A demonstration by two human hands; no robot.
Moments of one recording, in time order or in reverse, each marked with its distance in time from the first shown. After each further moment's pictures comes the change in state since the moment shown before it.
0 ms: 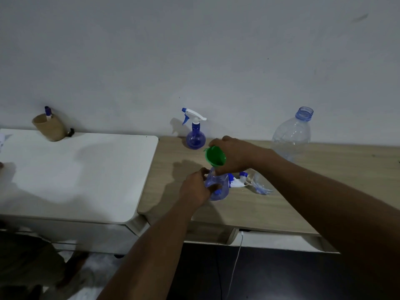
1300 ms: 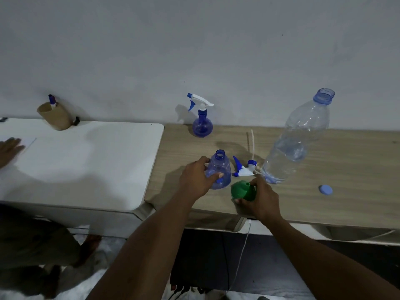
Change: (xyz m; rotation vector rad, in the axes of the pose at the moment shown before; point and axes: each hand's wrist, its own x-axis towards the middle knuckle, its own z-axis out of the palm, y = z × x) left_hand -0.006 -0.011 -0.014 0.047 0.061 0.052; right_hand -0.059 0.041 0.208 0.535 0.329 0.484
